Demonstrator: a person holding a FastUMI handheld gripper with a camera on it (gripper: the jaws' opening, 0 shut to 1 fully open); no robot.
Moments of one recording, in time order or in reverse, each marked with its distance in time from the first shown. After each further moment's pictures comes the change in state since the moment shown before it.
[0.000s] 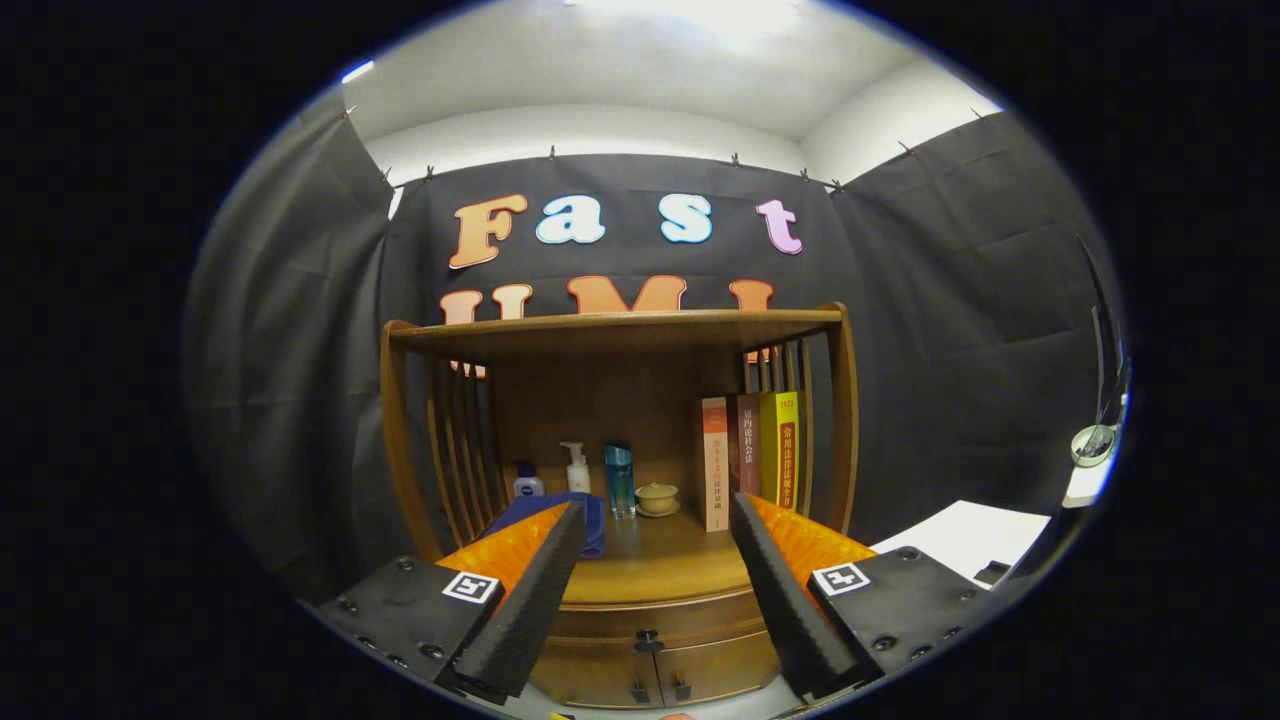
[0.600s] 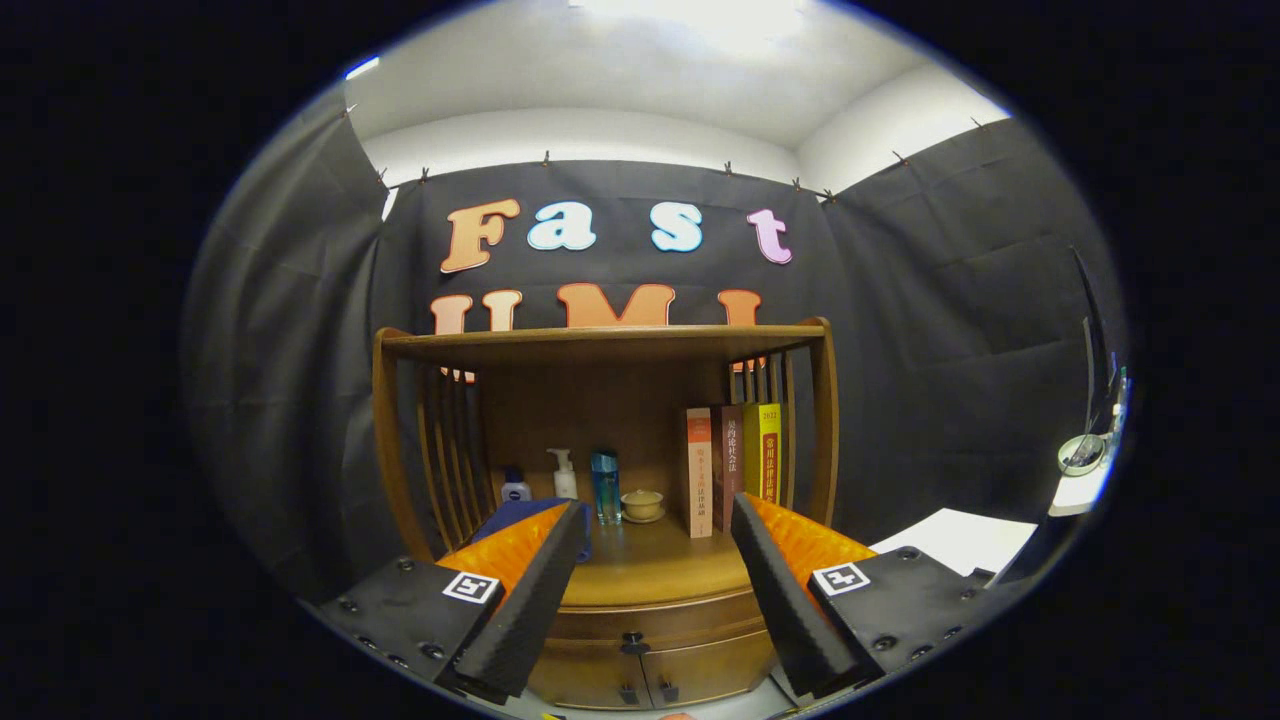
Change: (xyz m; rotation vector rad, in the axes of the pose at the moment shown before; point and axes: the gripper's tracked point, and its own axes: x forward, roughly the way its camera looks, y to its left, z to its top) arm -0.011 -0.002 0.021 -0.039 -0.022 -0.028
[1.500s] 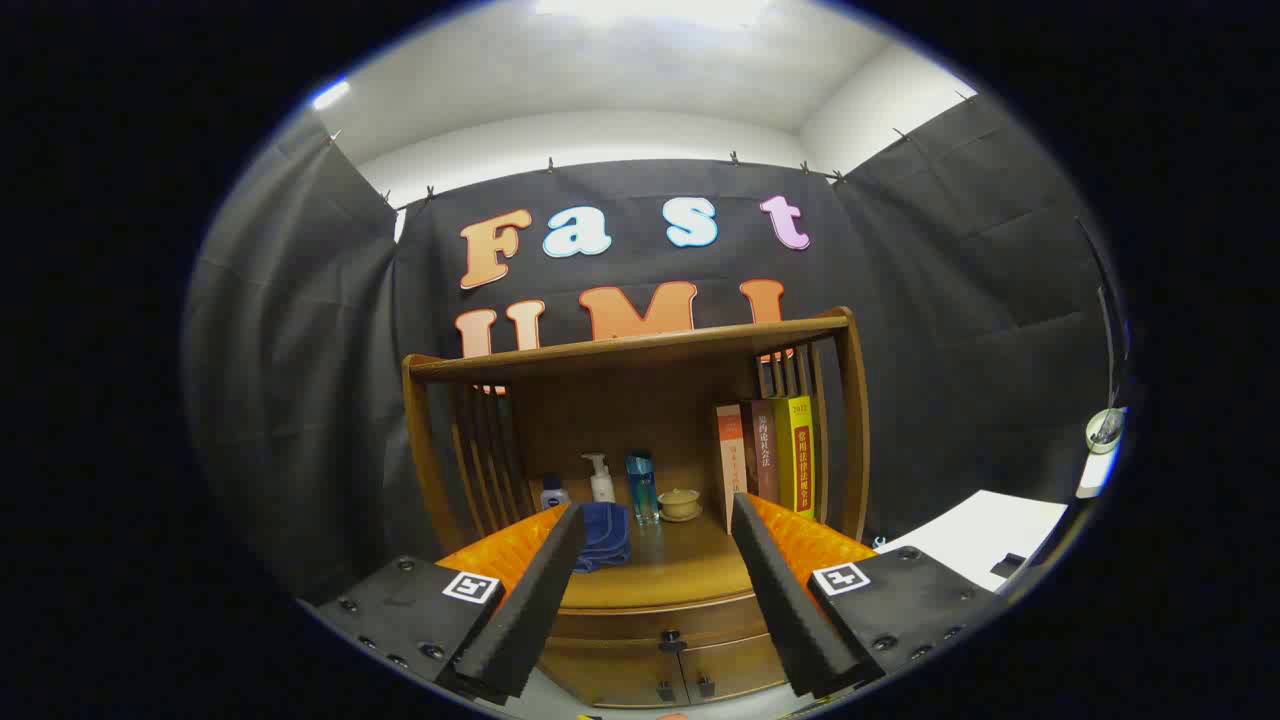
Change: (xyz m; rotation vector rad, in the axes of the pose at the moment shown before) arm -0.002 -0.002 0.013 0.103 0.002 0.080
